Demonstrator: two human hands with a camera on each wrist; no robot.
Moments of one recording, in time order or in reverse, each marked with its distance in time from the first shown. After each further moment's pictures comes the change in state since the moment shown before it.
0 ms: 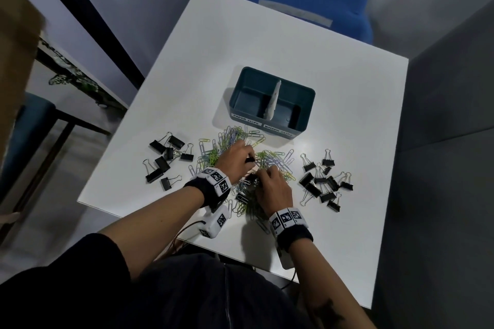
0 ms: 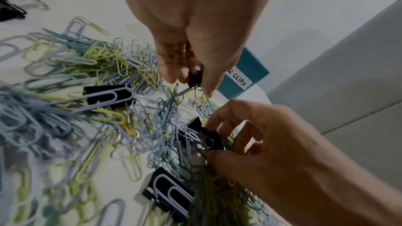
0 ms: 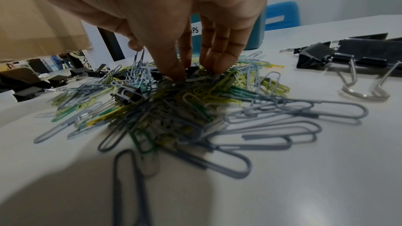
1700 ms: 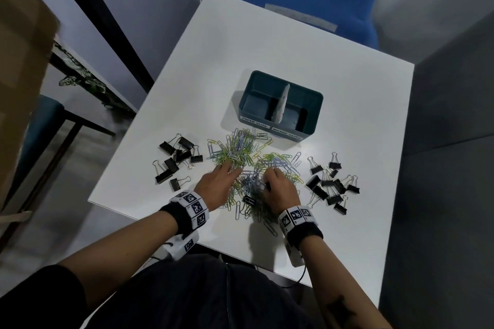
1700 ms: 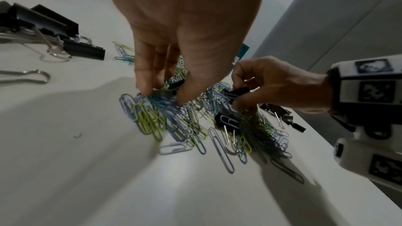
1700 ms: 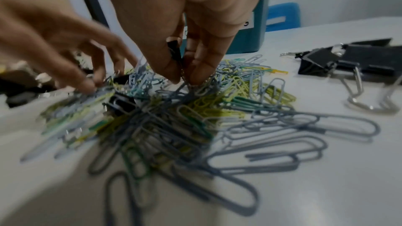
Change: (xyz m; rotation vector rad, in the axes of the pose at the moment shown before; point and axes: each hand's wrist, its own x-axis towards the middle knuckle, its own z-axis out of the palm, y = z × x) left_hand -0.069 -0.047 -0.010 0.334 -0.181 0.051; right_hand 0.009 -0.002 -0.006 0.093 -0.015 -0.060
